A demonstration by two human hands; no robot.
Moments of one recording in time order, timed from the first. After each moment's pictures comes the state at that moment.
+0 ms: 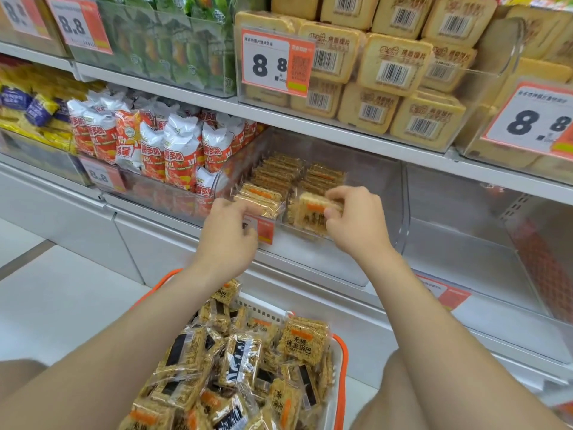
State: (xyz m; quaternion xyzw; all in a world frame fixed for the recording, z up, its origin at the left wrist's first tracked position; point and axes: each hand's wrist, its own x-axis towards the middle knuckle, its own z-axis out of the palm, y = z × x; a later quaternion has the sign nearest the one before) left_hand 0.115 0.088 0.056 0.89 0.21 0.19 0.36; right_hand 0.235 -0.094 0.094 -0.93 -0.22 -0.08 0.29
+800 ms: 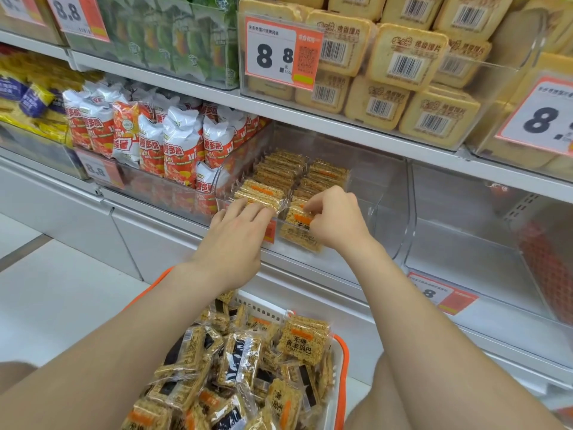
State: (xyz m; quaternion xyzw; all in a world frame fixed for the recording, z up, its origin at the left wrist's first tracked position) left_hand 0.119 0.094 0.040 0.99 0.05 0.12 0.06; right_hand 0.245 -0.059 0.079 -0.94 -0.23 0.00 0.25
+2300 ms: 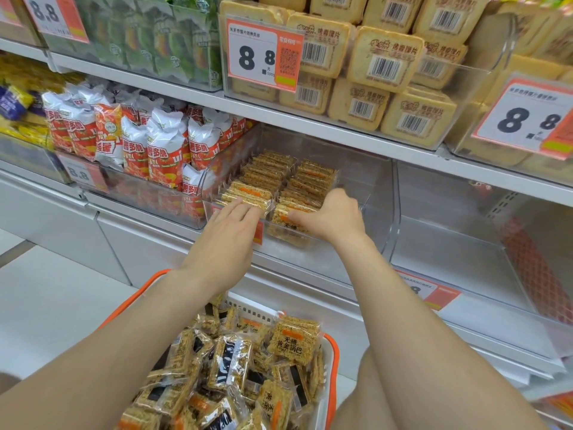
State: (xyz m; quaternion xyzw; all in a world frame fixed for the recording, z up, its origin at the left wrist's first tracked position) left_hand 0.126 0.091 0.033 0.98 0.04 0.17 0.12; right_hand 0.258 -0.071 0.083 -0.96 -0.11 0.03 0.27
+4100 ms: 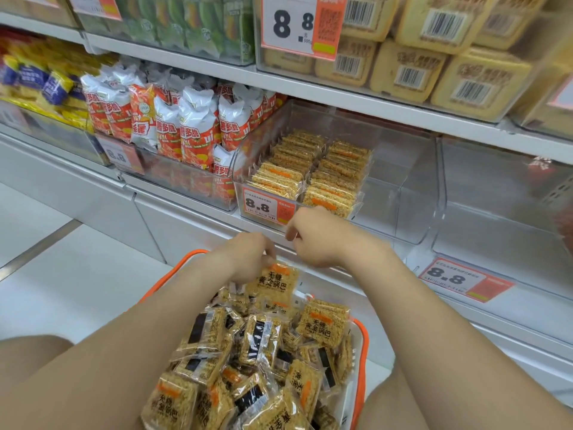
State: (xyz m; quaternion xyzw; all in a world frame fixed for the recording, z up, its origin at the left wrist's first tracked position) left_hand 0.128 0.120 -0.013 0.96 0.11 -0.14 0.20; right_hand 0.206 -0.037 0.059 -0.89 -0.43 0.16 0.06
